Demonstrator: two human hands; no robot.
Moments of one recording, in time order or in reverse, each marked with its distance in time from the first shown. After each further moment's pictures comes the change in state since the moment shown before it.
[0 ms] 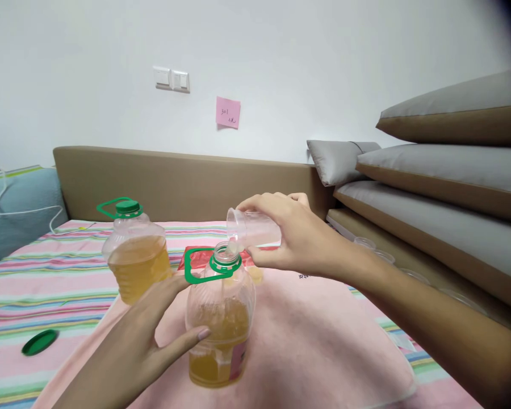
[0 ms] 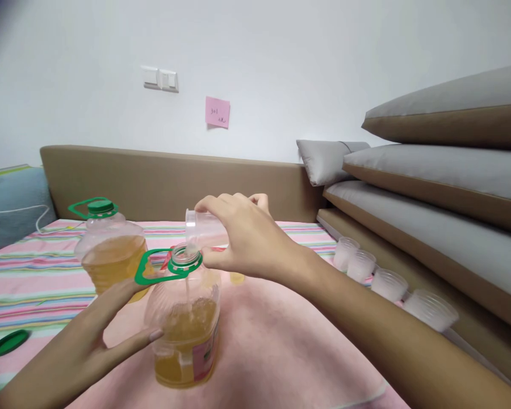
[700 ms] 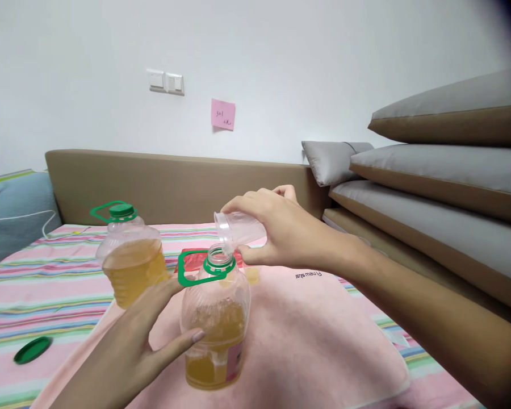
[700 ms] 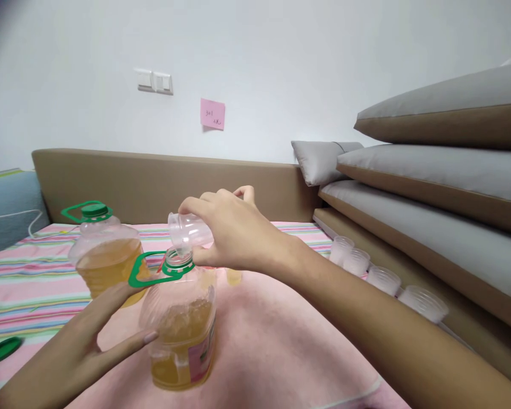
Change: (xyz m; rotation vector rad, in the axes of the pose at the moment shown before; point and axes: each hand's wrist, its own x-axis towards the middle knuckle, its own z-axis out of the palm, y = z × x) left_hand 0.001 -0.002 -0.001 -0.017 -0.029 0.009; right_hand 0.014 -0.007 -0.010 -0.094 -0.068 -0.073
